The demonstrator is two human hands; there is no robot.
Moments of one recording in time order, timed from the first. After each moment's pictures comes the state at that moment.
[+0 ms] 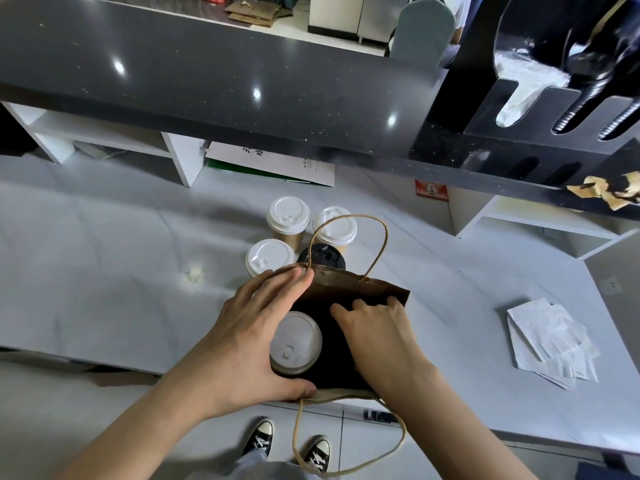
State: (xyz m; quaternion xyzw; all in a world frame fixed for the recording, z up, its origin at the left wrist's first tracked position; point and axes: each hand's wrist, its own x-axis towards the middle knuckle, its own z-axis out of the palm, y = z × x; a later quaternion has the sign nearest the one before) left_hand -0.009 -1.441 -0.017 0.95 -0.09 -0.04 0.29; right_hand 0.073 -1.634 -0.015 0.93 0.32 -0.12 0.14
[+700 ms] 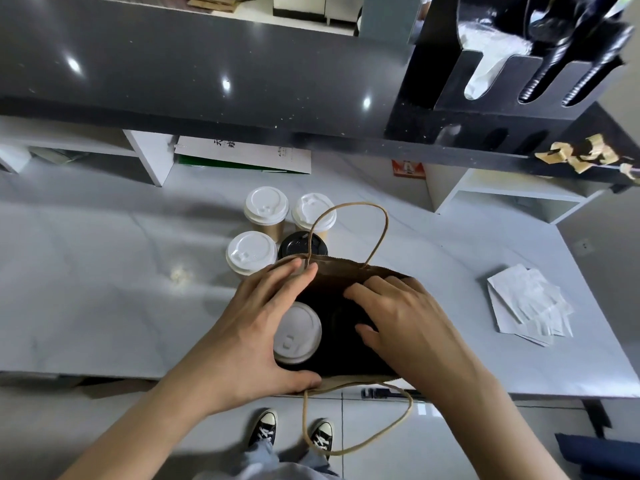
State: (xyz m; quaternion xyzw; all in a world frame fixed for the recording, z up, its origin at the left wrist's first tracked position) left_hand -0.005 -1.455 -0.017 0.94 -0.14 -0.04 0.30; right_hand 0.058 -1.685 -0.003 0.95 0.30 -0.03 -0.02
